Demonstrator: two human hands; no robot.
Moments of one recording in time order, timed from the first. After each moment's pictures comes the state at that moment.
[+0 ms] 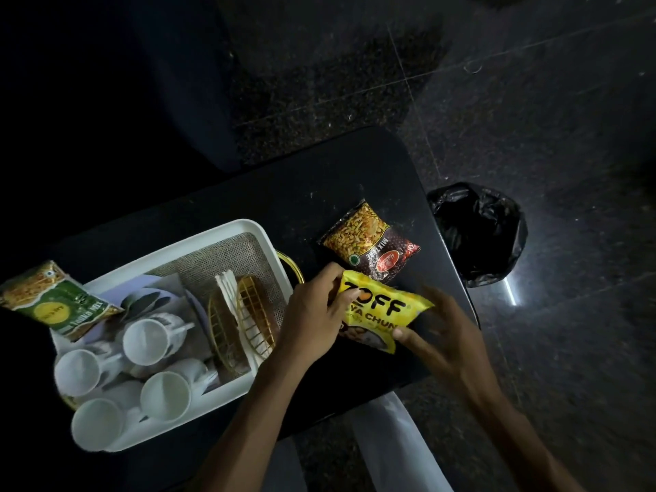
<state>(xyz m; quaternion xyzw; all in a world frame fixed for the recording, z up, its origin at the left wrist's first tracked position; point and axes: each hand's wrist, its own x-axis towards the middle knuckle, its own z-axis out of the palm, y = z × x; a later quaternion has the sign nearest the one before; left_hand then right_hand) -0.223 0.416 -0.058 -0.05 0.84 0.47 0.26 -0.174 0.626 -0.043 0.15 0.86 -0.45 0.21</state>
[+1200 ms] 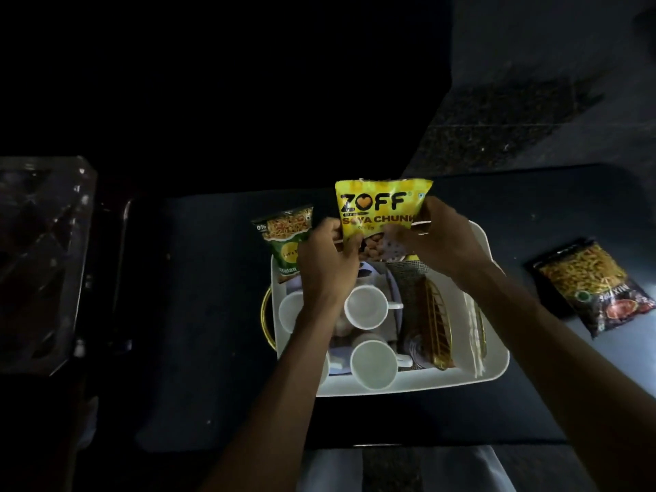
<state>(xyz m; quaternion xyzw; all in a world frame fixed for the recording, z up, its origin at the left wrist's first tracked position) -0.217 0.146 -0.048 -0.34 0.83 0.45 0.01 -0.299 0.293 -0.055 -0.03 0.88 -0.39 0.26</state>
